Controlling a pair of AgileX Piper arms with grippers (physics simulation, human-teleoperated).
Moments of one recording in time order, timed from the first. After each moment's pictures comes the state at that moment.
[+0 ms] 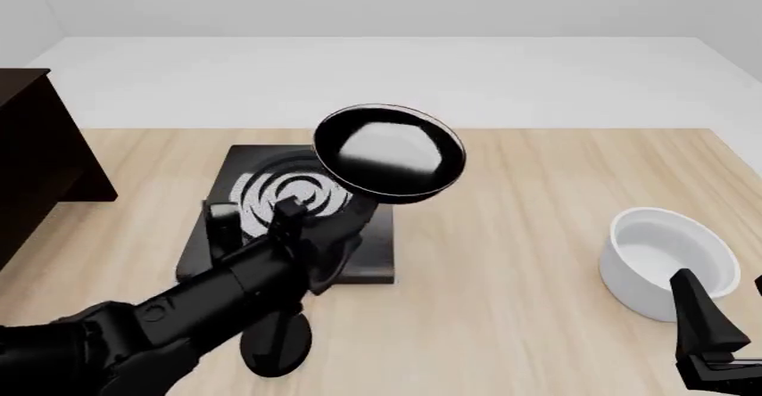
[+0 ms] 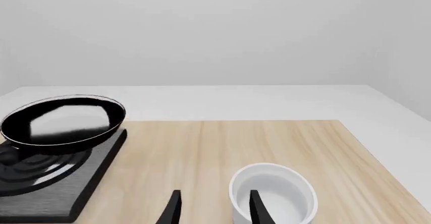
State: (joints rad) left arm -0.82 1.31 -0.44 -0.64 -1.48; right arm 0.00 0.02 0.00 -0.01 0.01
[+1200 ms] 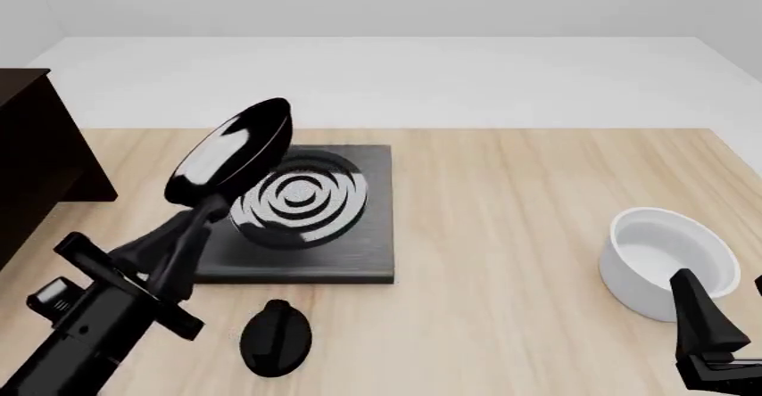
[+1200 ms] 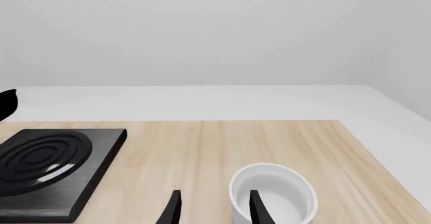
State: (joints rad) left arm -0.40 1.16 0.00 -1.20 -2.06; right arm 0.00 0.02 0.00 -0.01 0.01
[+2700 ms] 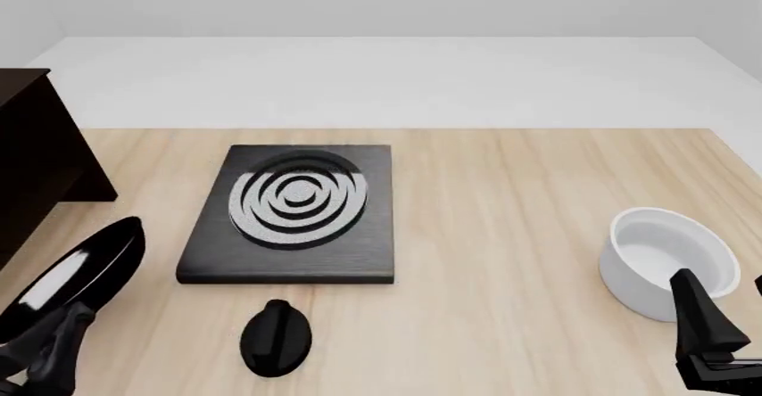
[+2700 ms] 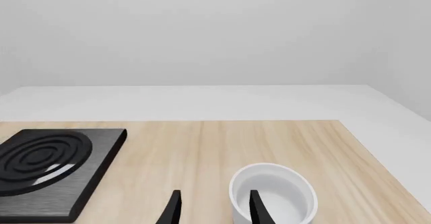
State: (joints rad) left arm 0.07 0.01 0.00 0.29 -2.00; right arm 0.00 0.02 0.00 -0.01 0.01
